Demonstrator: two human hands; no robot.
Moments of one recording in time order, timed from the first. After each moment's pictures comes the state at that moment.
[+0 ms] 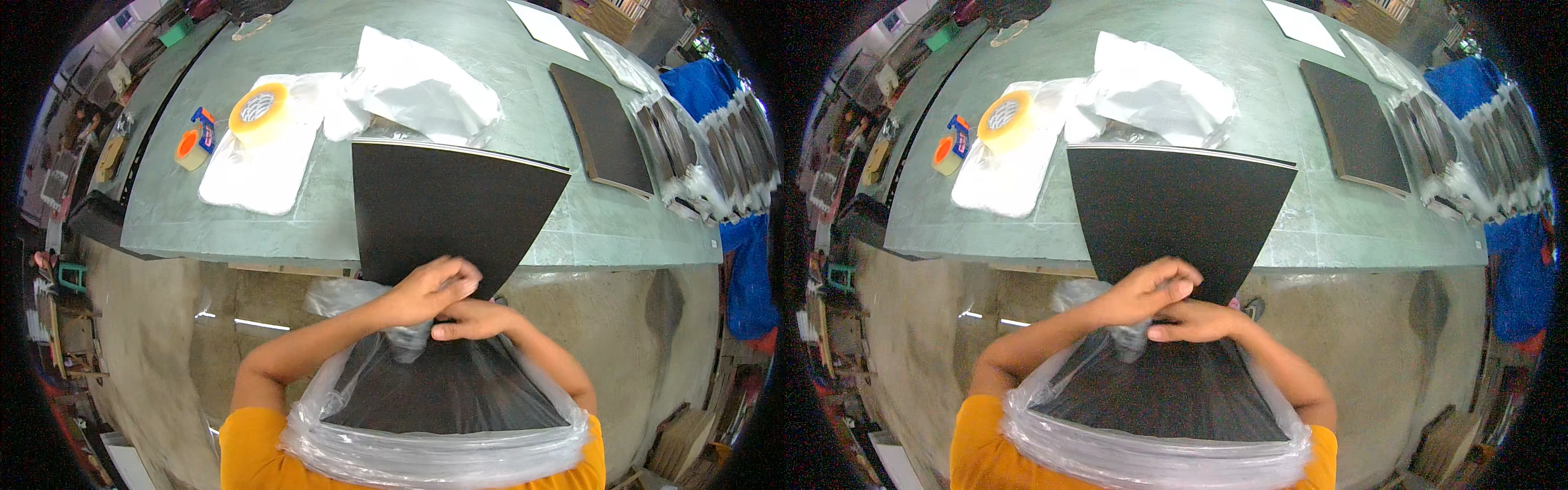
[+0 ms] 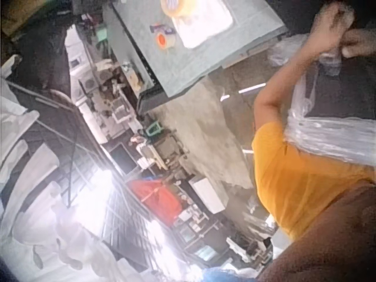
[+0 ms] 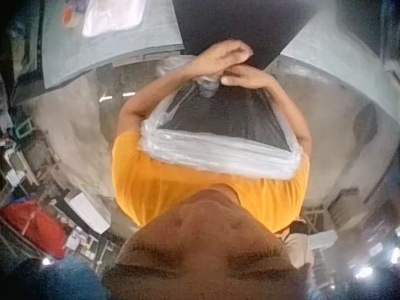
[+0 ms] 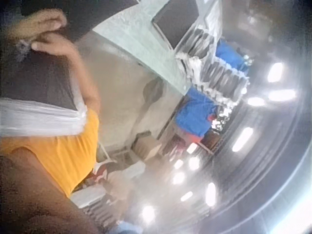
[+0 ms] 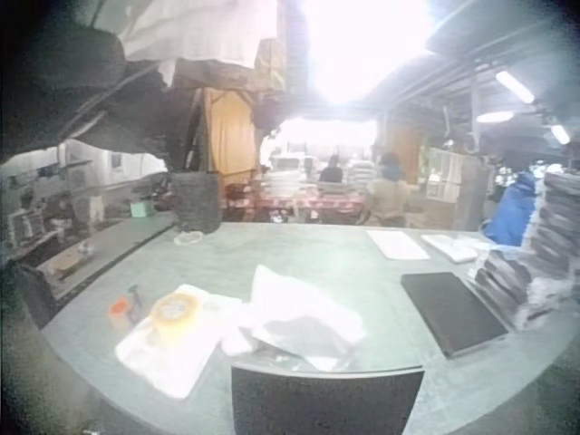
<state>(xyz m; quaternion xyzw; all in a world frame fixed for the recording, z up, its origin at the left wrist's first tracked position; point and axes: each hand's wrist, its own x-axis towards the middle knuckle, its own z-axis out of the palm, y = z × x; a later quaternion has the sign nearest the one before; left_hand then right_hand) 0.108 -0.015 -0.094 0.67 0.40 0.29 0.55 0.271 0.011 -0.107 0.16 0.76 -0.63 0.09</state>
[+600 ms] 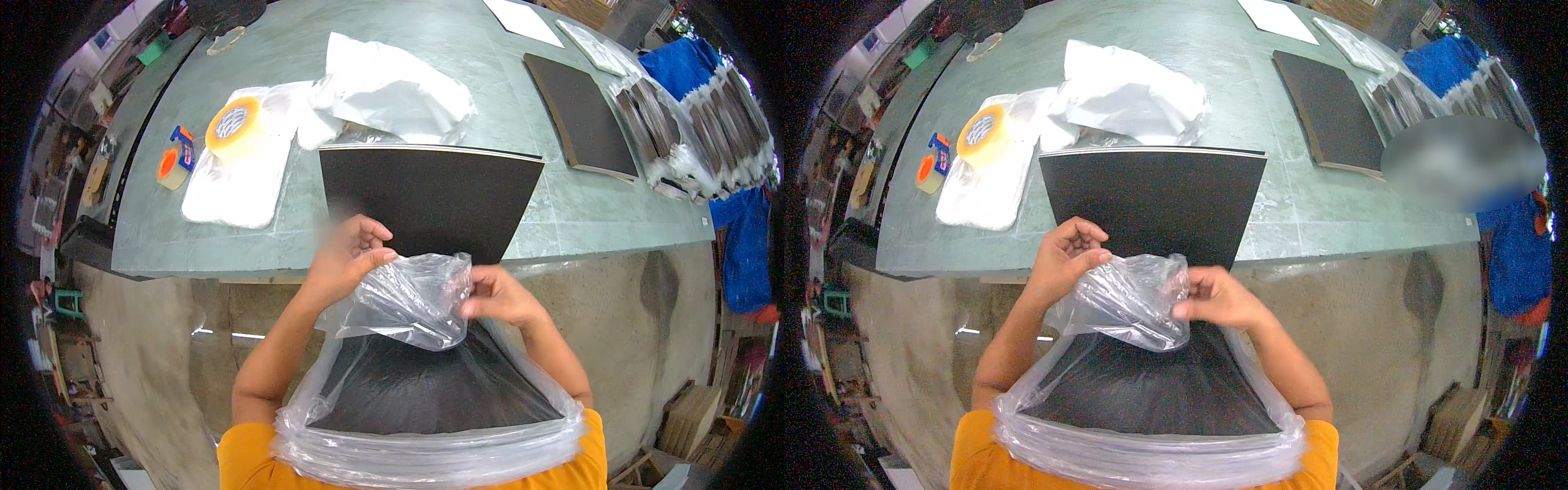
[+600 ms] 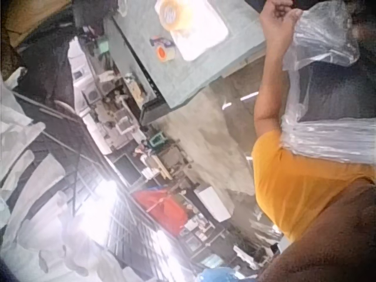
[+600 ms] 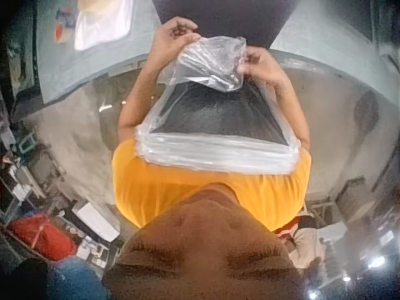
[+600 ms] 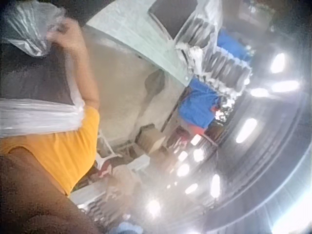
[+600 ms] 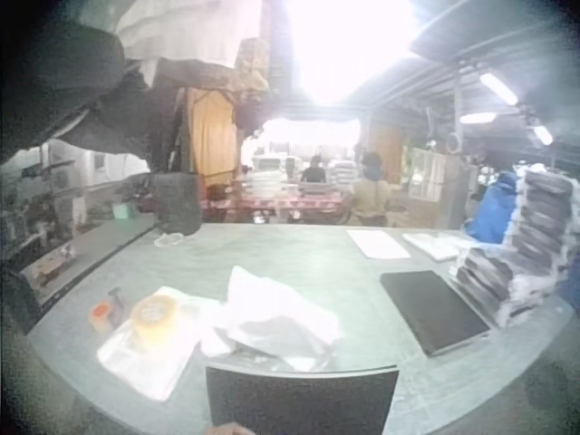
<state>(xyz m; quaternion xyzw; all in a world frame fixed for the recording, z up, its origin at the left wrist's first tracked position) 0.059 -0.006 -0.066 0.52 0.51 0.45 0.52 0.308 0.012 -0.080 0.27 0.51 -0.79 -0.19</state>
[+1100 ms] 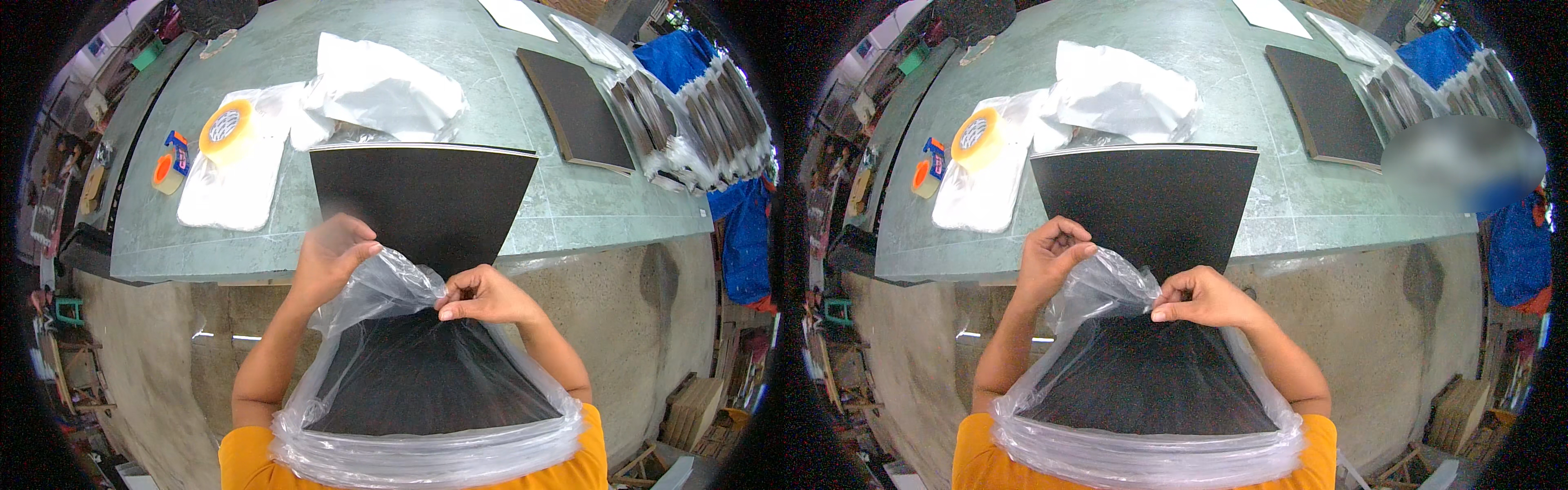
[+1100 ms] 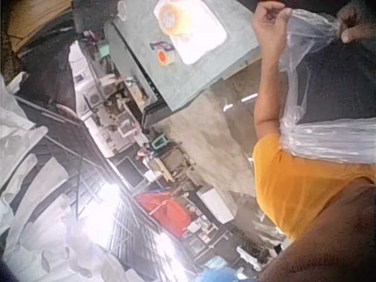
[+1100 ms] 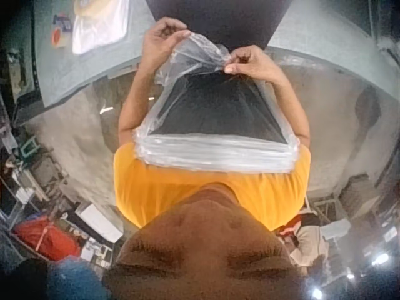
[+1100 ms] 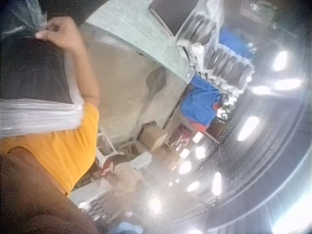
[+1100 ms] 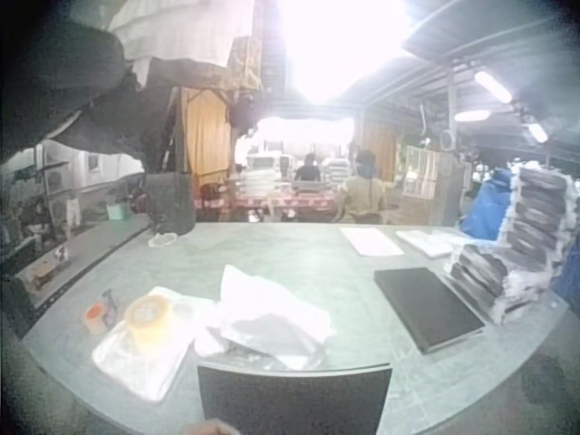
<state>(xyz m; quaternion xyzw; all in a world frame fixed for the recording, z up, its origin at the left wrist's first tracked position) 0.052 -0.007 -0.068 0.53 0.52 0.49 0.46 0.301 0.015 -0.079 0.32 0.65 -0.68 -0.10</state>
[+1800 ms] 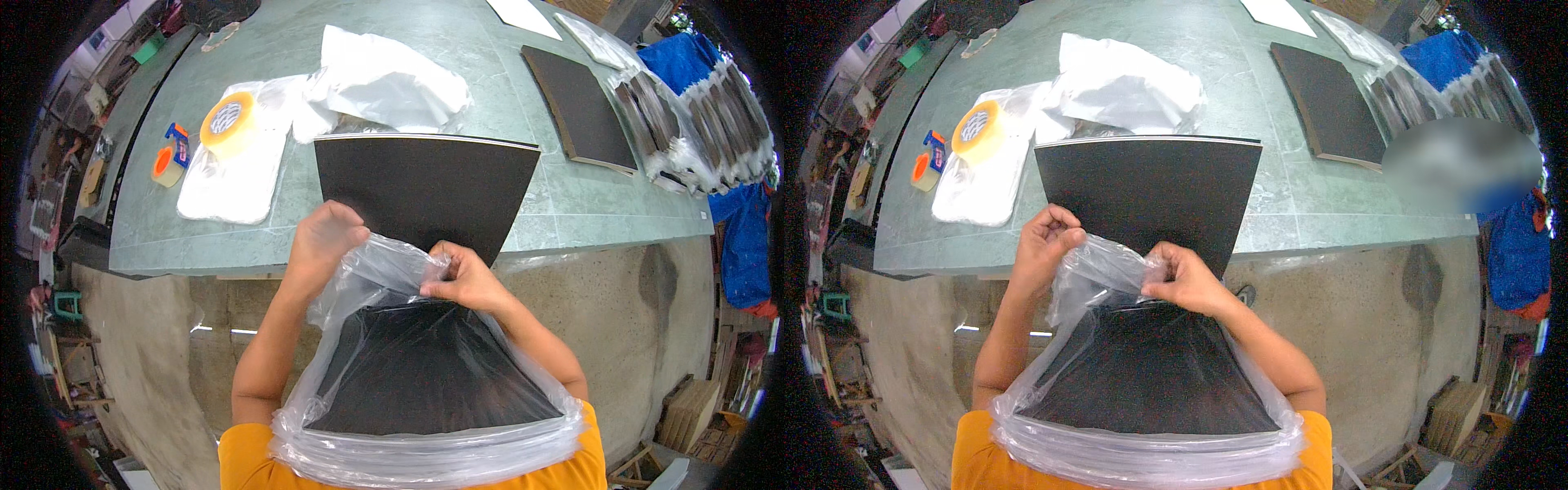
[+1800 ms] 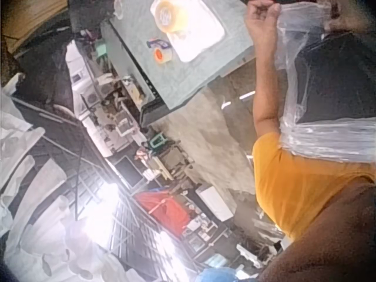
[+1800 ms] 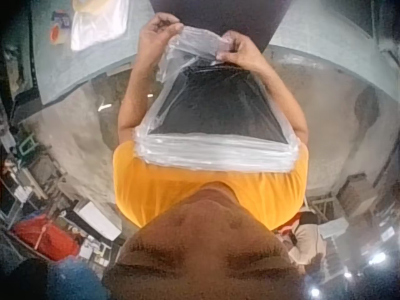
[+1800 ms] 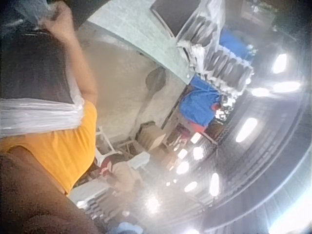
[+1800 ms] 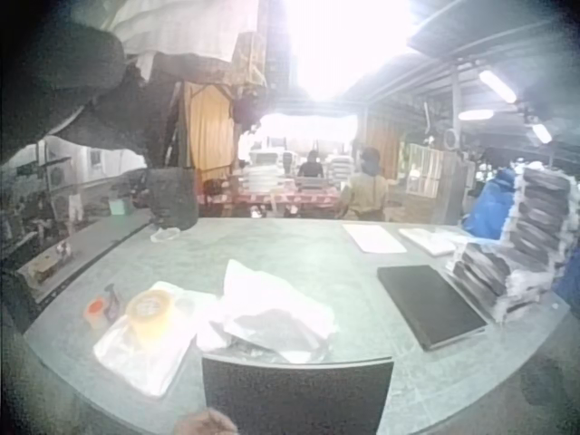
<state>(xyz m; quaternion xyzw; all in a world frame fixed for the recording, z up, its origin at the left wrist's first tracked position) 0.042 -0.006 -0.069 0.46 0.50 0.52 0.51 0.270 0.017 -0.110 0.35 0.56 -0.72 -0.21</state>
